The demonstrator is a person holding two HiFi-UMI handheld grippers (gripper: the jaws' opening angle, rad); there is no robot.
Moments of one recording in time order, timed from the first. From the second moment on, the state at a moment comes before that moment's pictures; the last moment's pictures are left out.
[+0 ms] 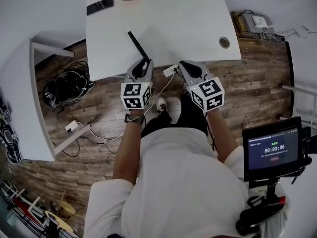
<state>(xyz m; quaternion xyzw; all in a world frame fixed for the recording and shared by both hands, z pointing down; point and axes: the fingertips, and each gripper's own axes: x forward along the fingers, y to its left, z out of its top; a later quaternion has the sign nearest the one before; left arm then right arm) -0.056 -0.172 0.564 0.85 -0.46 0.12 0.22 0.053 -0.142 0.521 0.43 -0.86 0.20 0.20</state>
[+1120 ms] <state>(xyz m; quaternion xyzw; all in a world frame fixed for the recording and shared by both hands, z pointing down) -0.083 -0.130 0.600 0.82 -0.48 0.05 0.30 0.036 -0.127 0.531 0.39 -0.87 0.19 0.23</state>
